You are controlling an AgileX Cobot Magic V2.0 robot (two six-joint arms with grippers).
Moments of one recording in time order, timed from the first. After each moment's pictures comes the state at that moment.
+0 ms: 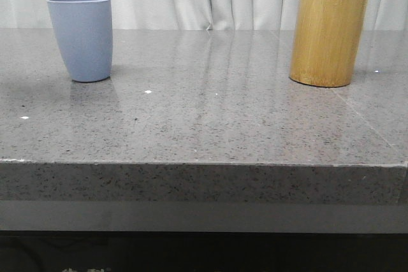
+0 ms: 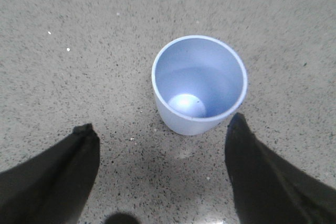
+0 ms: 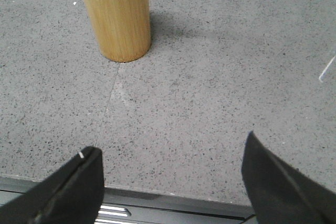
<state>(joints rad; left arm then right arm) -0.22 1.42 -1.42 -0.10 0.87 0.12 0.03 0.55 -0.79 0.08 0.87 -0.01</state>
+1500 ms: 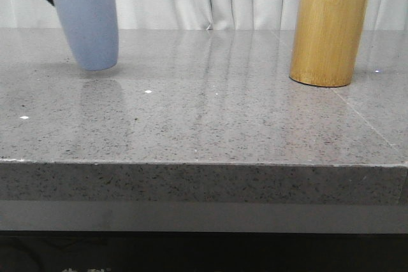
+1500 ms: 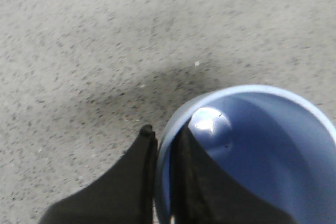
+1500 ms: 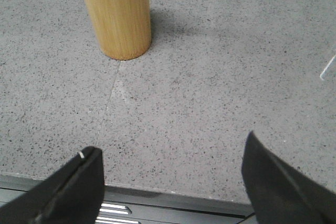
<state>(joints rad) -0.25 1.90 -1.92 -0.09 1.15 0.13 0.03 0.55 -0.79 0.08 0.88 -0.01</state>
